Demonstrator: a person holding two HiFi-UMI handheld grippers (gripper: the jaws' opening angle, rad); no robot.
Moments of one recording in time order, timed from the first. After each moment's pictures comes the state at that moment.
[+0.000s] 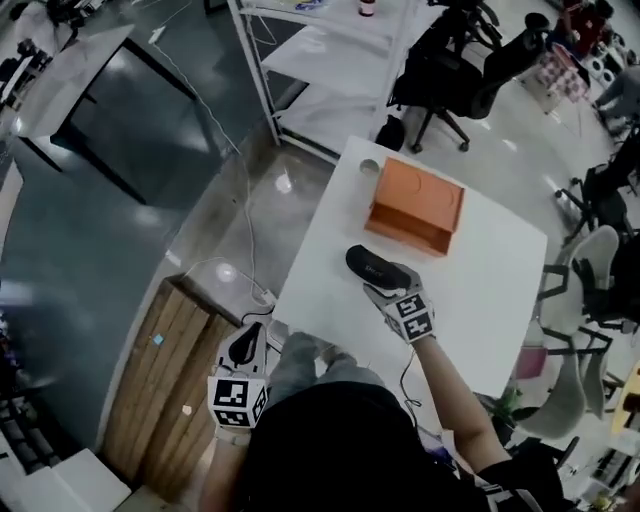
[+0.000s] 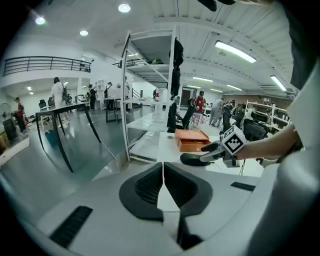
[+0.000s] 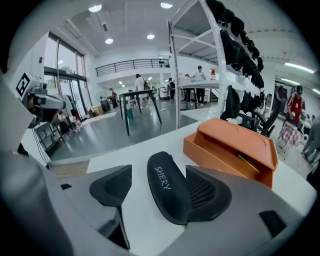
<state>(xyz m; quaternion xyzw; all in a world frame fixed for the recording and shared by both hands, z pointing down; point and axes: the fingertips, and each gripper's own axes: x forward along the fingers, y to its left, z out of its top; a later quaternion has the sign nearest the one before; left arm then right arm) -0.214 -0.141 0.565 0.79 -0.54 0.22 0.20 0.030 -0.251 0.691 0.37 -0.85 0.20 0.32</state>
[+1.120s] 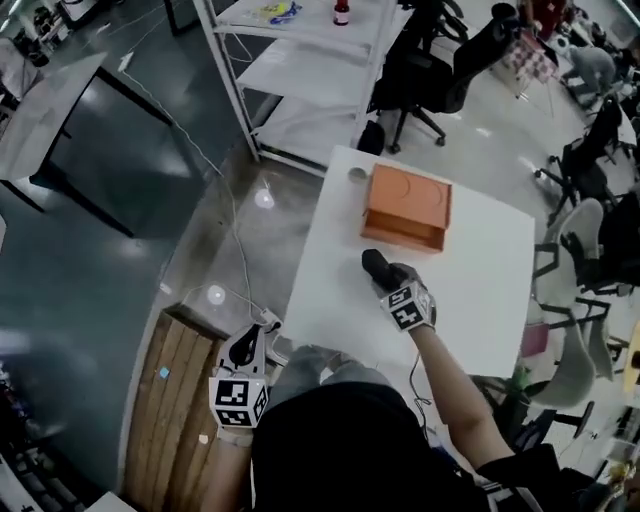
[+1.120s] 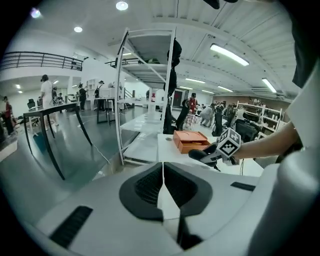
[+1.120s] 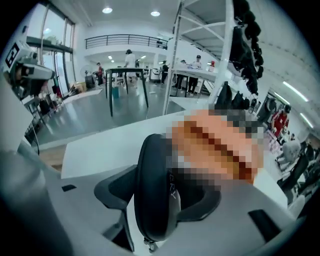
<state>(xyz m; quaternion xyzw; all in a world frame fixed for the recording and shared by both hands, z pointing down) -0.255 -0.181 0.576 0.82 -0.49 0.22 0.20 0.037 -0.270 0.719 0.42 -0.77 0.17 0.44</state>
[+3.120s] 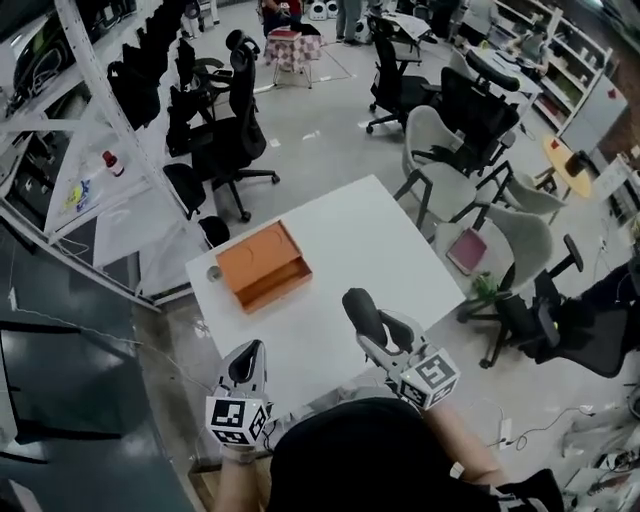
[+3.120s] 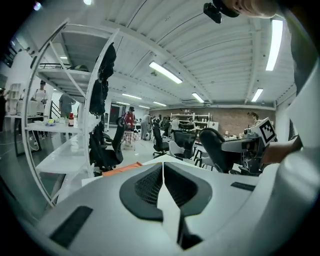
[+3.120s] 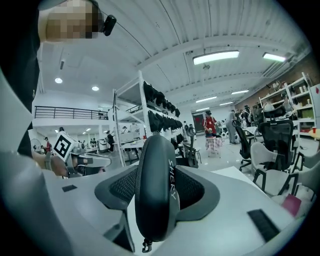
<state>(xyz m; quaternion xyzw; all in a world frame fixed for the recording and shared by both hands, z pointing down) -0.002 -0.238 0.474 0.98 -0.15 0.13 0.07 0.159 -0.100 0.451 0.73 -0.68 0.13 0.02</state>
